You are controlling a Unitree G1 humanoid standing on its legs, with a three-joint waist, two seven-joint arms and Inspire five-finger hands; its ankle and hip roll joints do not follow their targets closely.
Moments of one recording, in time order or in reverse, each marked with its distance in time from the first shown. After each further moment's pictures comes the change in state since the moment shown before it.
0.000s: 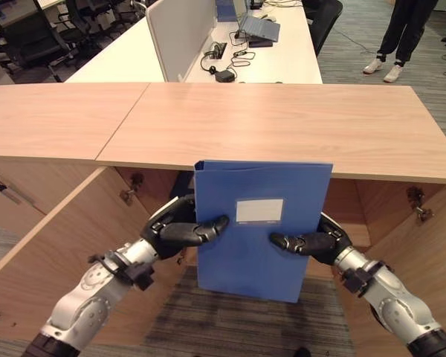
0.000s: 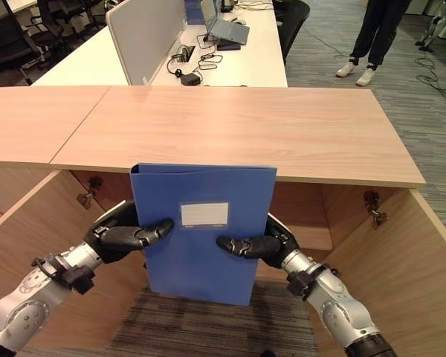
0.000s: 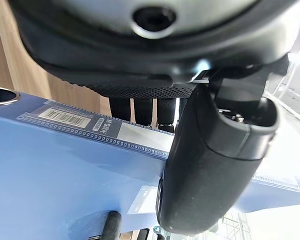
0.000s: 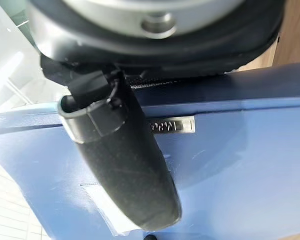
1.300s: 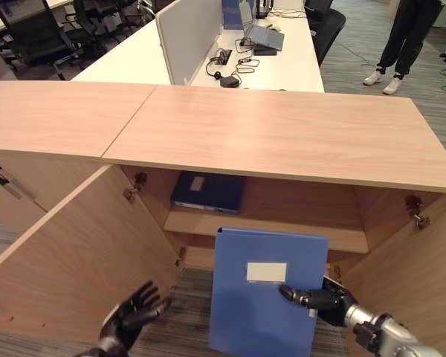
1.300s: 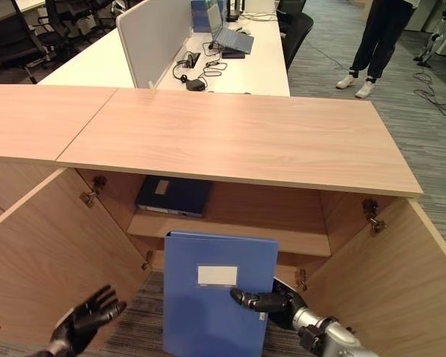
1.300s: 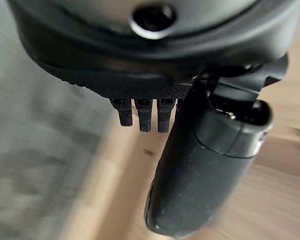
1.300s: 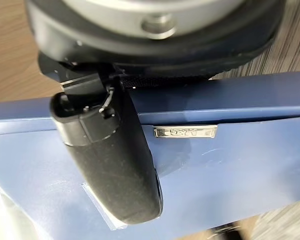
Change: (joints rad) left arm 0.220 -0.388 0.240 1.010 0.430 -0.120 -0.018; right arm 0.269 0.084 -0.040 0.163 -0.120 0.180 0.087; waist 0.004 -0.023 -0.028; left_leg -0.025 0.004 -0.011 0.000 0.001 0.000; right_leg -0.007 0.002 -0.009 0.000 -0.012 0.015
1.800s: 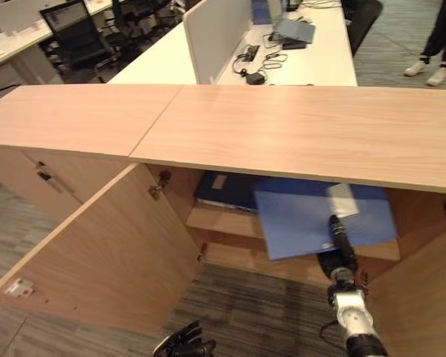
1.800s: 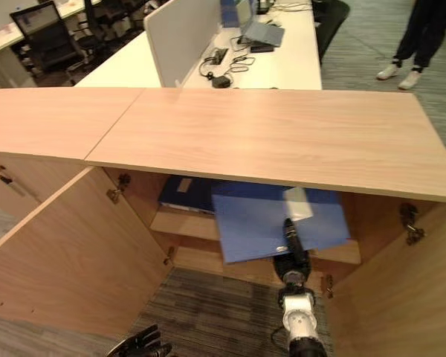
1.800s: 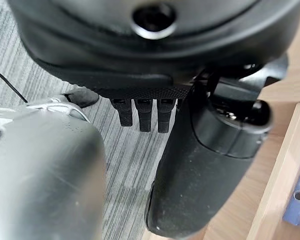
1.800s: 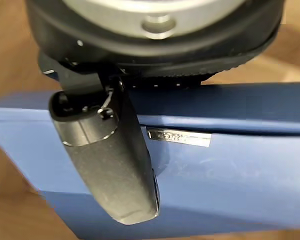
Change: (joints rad) left arm -0.064 -0.195 -0.182 0.152 0.208 -0.019 0.087; right arm -0.399 0.458 -0.424 0.427 0.497 -0.380 -0.409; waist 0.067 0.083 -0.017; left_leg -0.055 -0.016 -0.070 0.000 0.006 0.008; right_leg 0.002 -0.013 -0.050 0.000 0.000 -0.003
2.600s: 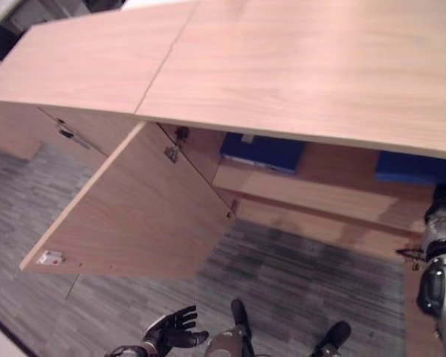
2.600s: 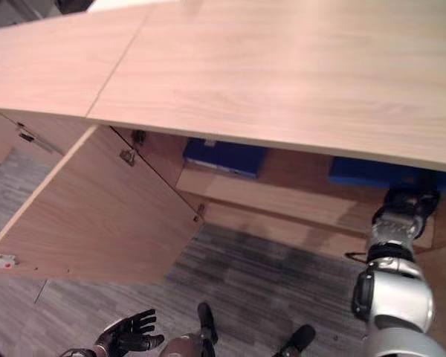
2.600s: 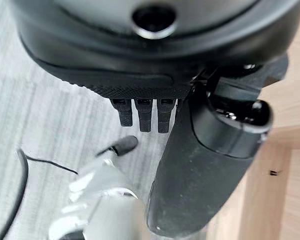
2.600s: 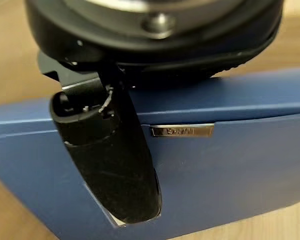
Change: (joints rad) left arm -0.084 0.185 -0.160 -0.072 -0.001 -0.031 -0.047; right arm -0.746 -0.621 -0.052 0.668 0.187 -0.070 -0.122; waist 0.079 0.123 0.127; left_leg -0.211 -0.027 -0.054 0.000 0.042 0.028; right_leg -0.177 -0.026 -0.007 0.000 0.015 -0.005
